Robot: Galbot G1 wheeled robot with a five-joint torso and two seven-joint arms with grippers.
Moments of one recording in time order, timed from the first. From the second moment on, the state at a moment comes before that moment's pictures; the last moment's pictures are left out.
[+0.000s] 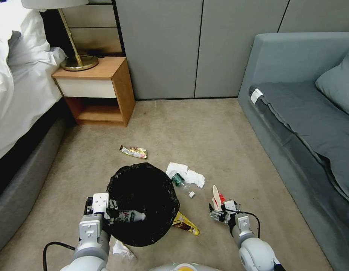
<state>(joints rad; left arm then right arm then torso) 1.84 -1.50 -0.48 -2.42 0.02 0.58 -0.26 -1.38 1.29 0.30 1.47 0.17 -0.15 0.03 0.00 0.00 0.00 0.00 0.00</state>
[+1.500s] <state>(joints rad) 1.84 -1.50 -0.47 -2.42 0.03 0.58 -0.26 -1.41 1.29 0.34 1.63 0.17 0.01 0.04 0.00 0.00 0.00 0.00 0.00</state>
